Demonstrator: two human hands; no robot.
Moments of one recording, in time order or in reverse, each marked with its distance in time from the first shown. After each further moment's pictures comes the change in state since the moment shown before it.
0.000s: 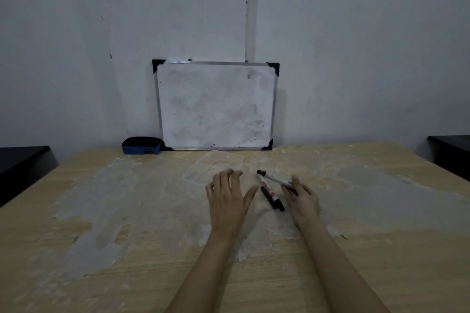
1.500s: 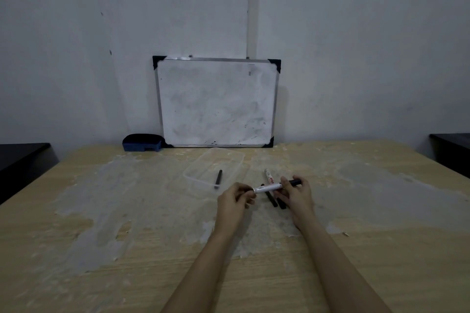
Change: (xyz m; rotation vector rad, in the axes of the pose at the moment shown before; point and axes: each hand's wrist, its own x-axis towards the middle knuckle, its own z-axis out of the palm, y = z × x) left_hand -0.004 -0.005 0.022 -0.996 -0.324 -0.522; right_hand -0.010 0.003 0.007 -0.320 -0.147 -0.113
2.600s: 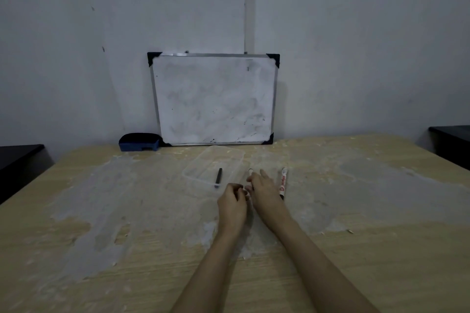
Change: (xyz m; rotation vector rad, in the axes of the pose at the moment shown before) left_hand 0.006 -0.011 0.006 0.202 0.187 -0.048; right_hand -0.016 0.025 0.043 -1.334 -0.380 -0.542
